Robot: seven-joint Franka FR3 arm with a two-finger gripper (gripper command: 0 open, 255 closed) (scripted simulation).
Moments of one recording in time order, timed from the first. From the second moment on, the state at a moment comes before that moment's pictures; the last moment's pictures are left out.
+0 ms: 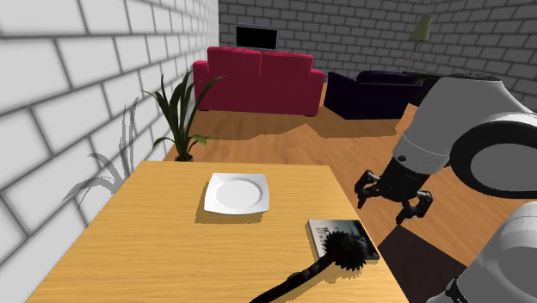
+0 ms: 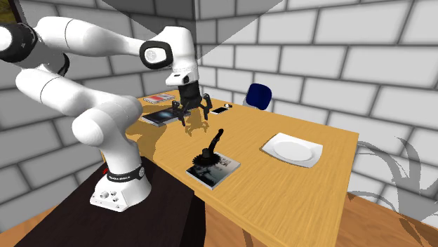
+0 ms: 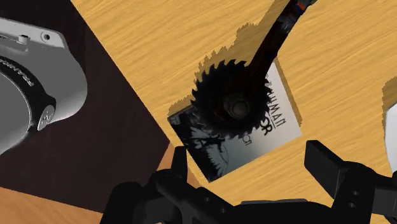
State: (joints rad) arm -0.05 -1.15 0.49 -2.89 0.45 1.90 1.14
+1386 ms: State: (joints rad) arm -0.46 -0.61 1.38 -2.77 0.89 2.54 1.86
